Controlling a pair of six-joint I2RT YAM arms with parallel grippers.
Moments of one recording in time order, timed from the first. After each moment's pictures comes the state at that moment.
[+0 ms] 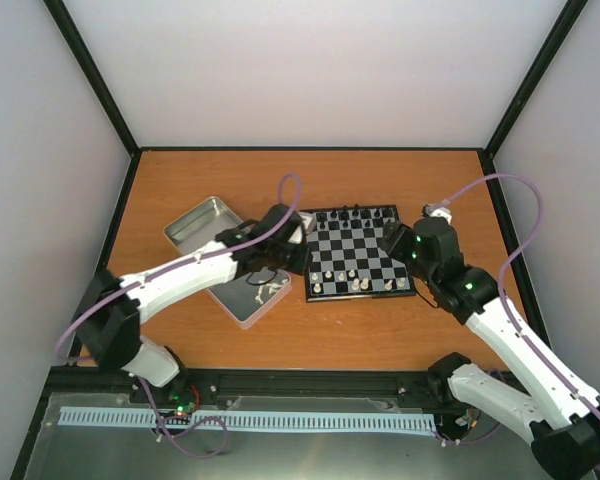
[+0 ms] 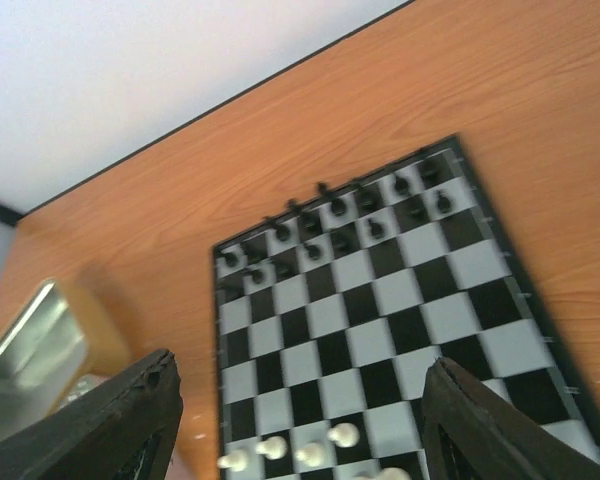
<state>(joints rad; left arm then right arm) -0.79 1.44 1.05 -0.45 0.12 -0.45 0.51 0.90 0.84 -0.48 0.18 0.76</state>
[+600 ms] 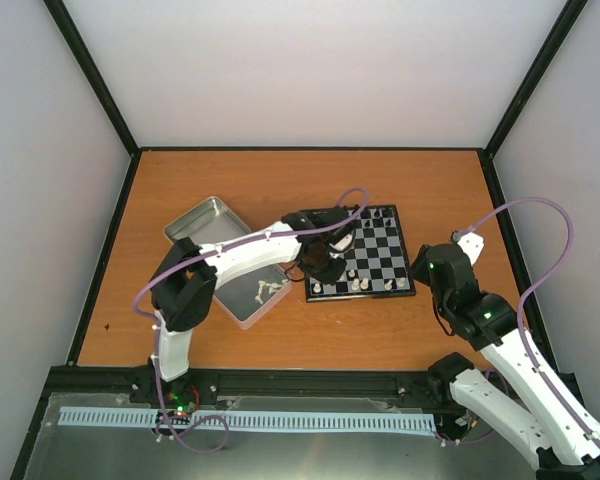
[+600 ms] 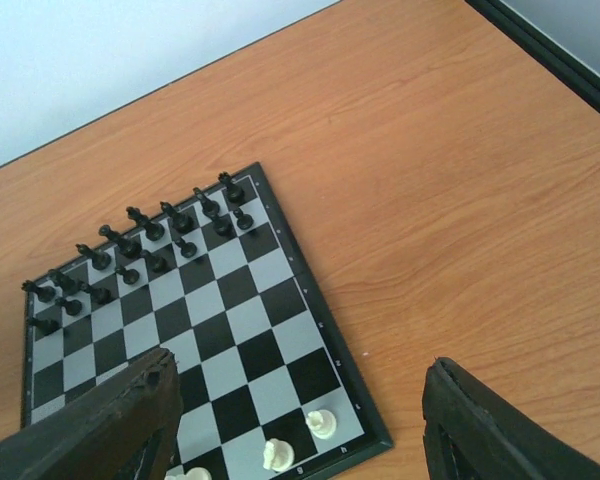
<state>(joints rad) -0.92 1.92 1.54 -0.86 0.11 -0.34 0.49 0.67 0.74 -0.72 0.52 0.73</state>
